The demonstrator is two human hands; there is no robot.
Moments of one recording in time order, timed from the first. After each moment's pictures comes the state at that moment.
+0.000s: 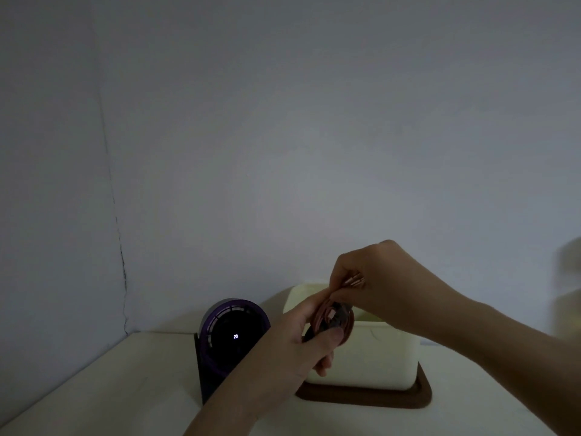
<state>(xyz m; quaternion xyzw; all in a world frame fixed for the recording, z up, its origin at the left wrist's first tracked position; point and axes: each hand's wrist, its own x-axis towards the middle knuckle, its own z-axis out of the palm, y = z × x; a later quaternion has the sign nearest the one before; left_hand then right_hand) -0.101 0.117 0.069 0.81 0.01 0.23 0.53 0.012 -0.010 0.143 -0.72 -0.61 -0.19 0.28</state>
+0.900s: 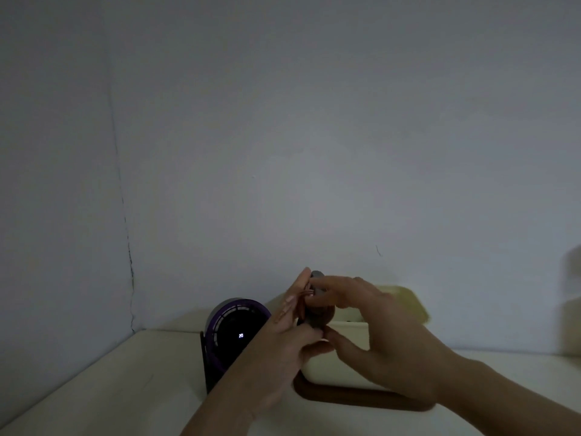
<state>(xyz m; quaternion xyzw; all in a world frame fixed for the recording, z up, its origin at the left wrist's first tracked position) -0.100 0.121 0.070 0.65 0.01 0.24 0.72 0.012 -0.005 0.085 -0.60 -0.68 -0.15 0.38</state>
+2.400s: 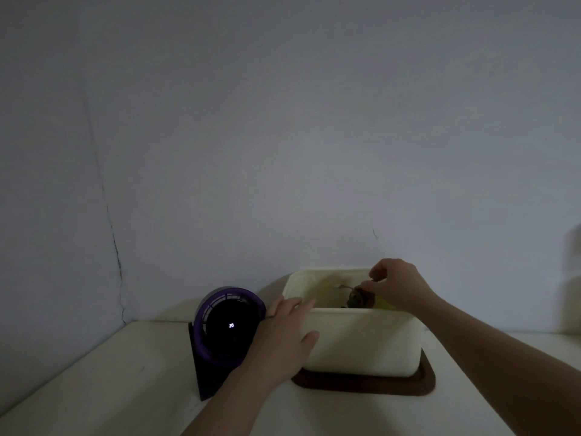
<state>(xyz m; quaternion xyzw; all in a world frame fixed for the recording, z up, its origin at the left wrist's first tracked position) -0.034 0.187 0.006 0.96 0.19 0.21 0.08 0.157 0.054 0.049 -0.85 -0.36 -0.06 0.38</state>
